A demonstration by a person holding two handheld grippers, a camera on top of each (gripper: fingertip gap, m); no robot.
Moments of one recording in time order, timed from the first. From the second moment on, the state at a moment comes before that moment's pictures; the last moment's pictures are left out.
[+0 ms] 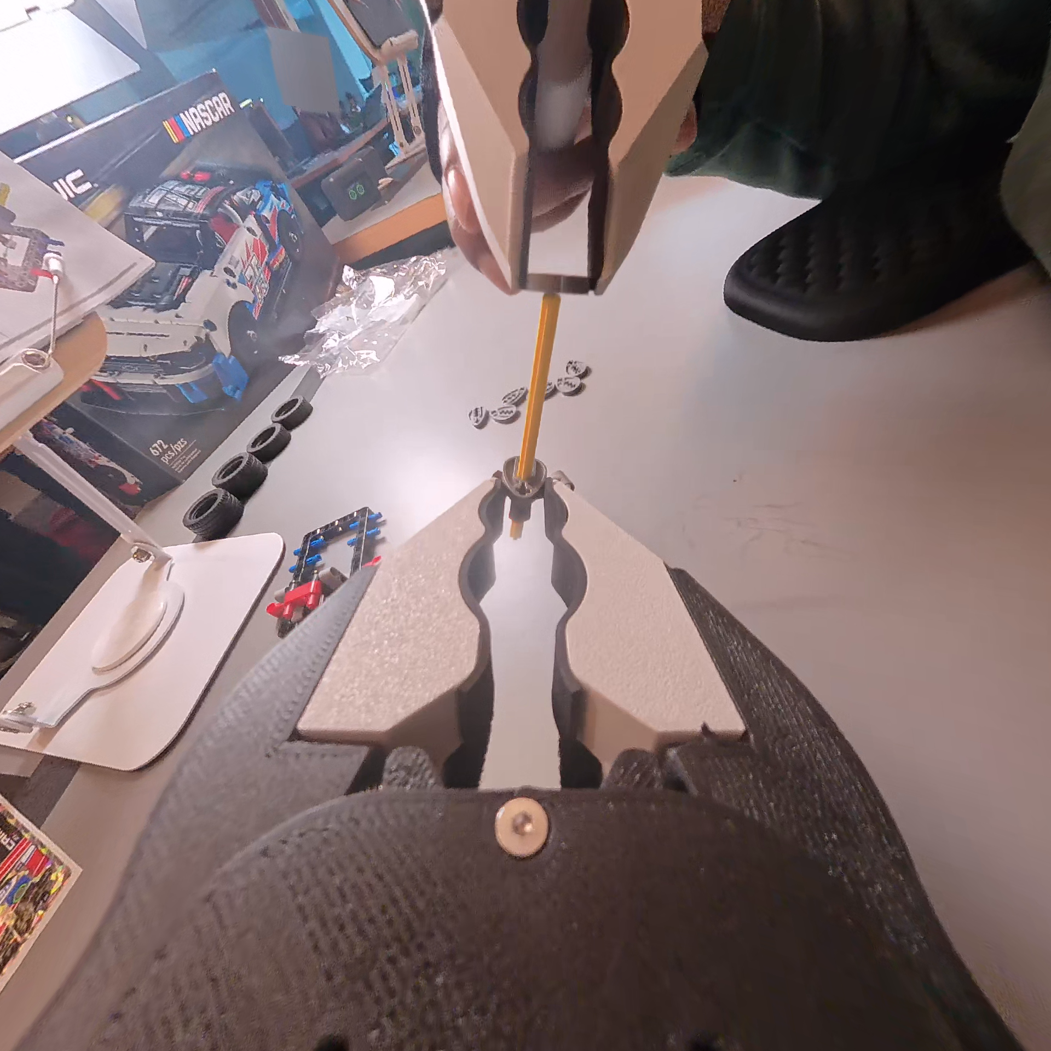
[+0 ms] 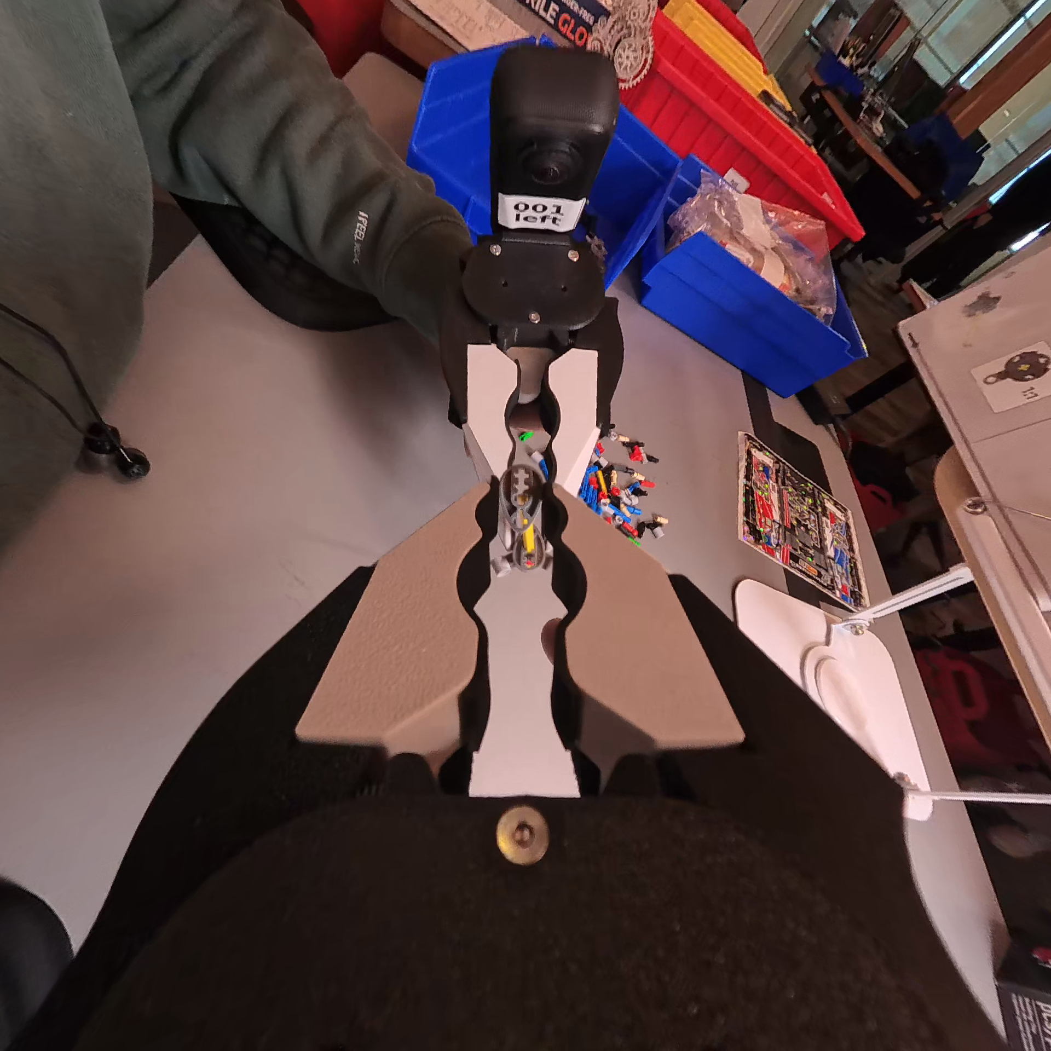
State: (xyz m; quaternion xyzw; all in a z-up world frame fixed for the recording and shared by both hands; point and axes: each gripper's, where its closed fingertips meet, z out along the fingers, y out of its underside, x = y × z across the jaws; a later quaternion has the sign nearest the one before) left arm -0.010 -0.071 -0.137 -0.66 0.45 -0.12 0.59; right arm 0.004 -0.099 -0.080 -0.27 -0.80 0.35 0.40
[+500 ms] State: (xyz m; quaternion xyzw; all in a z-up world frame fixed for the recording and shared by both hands) left arm -0.010 -0.073 -0.136 -0.66 0.45 -0.14 0.59; right arm 0.002 -0.098 -0.080 -0.27 -0.79 0.36 0.41
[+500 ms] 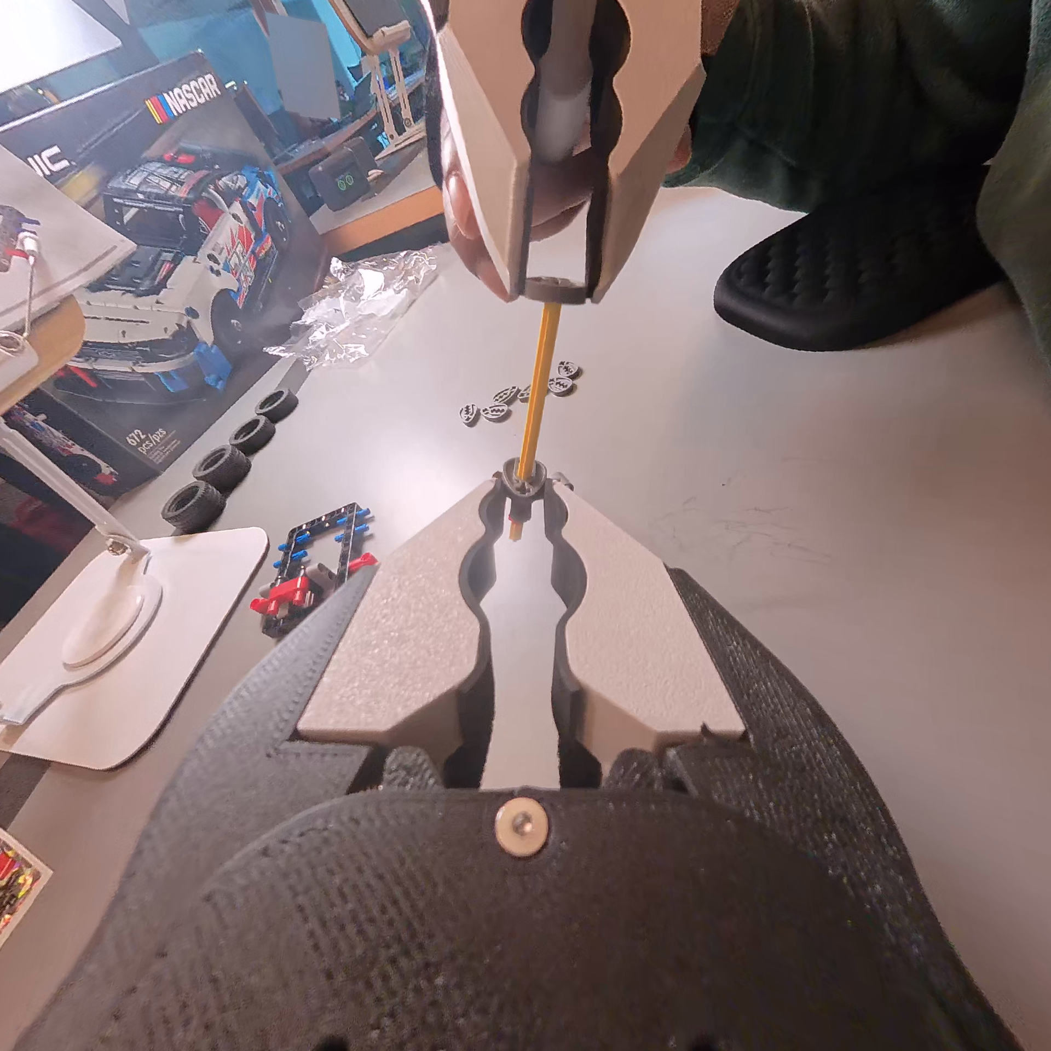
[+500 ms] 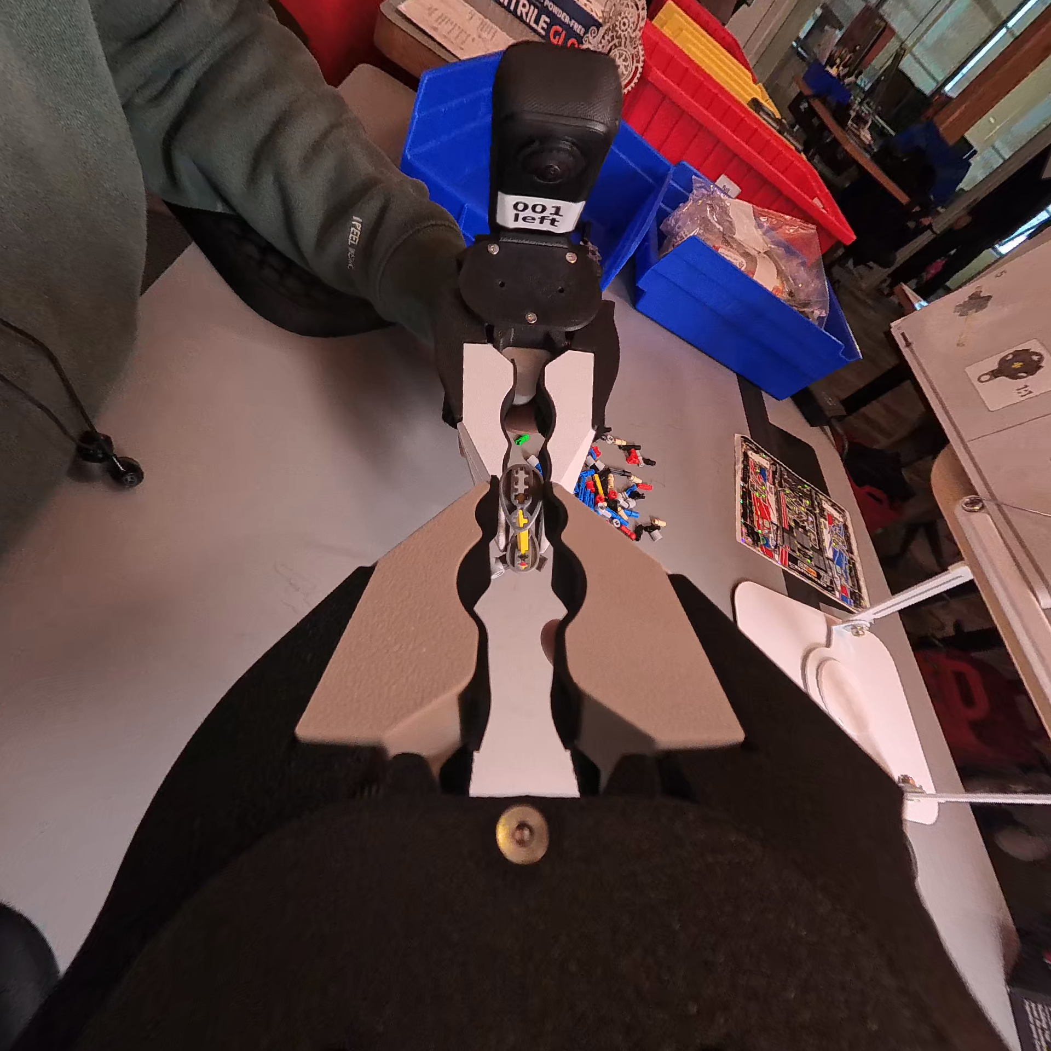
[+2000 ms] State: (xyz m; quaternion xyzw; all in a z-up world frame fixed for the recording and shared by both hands) left arm -0.001 -0.080 -0.193 -0.75 0.44 -0.20 0.45; right arm 0.003 -0.093 -0.131 -0.34 -0.79 0.42 0.30
